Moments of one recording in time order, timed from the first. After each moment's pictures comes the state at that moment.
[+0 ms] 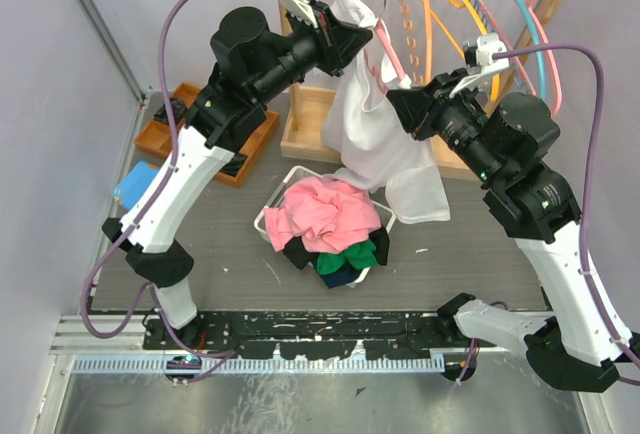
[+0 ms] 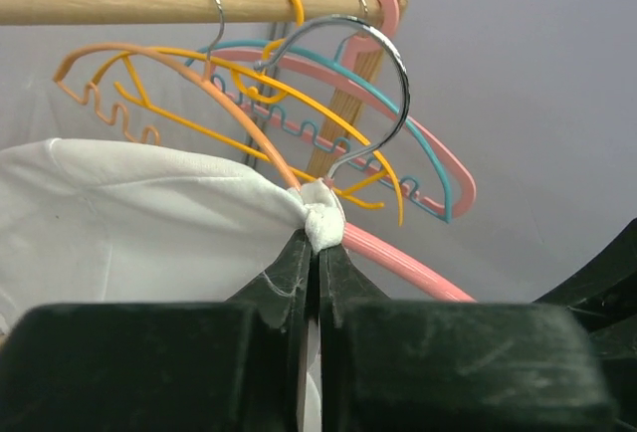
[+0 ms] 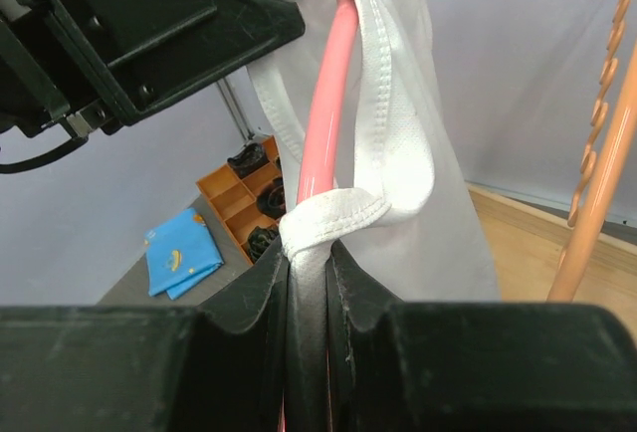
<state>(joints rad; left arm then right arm) -0.79 1.79 2.35 -0.33 0.11 -0.30 0.55 1.06 1.64 -0.49 0.00 0.25</state>
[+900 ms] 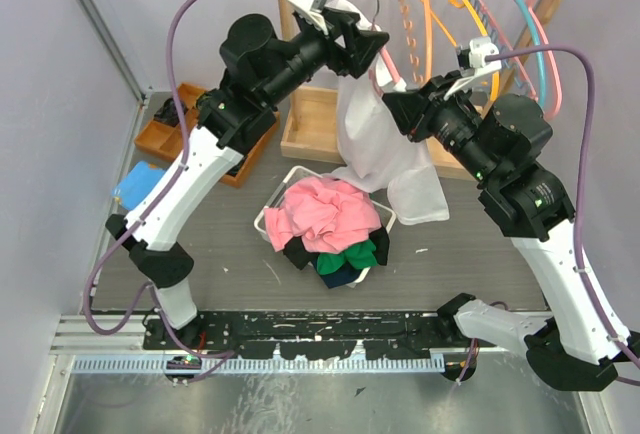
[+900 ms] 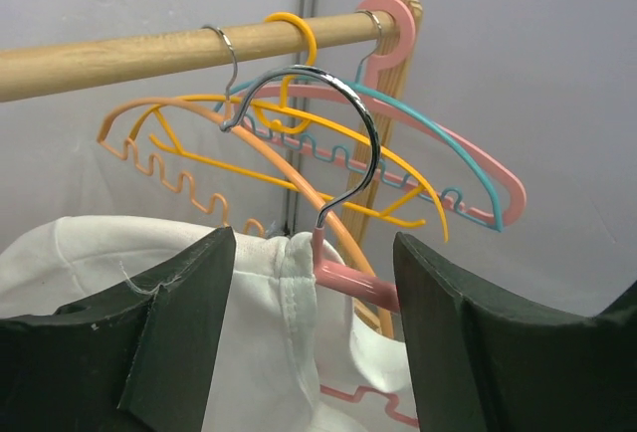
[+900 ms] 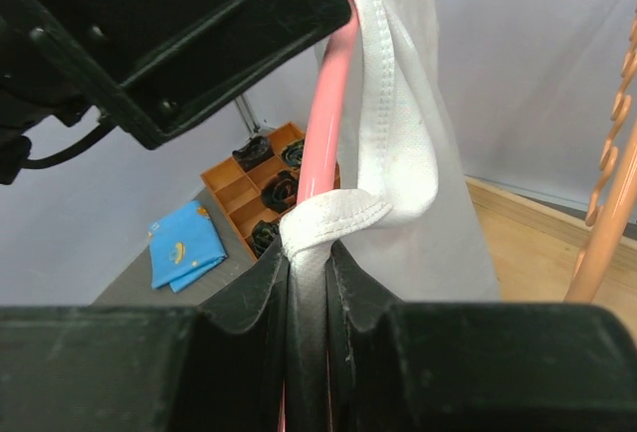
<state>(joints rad) -0.81 1.78 2.26 -0.19 0.10 -0.14 0.55 1.06 1.60 -0.46 -0.02 0.25</state>
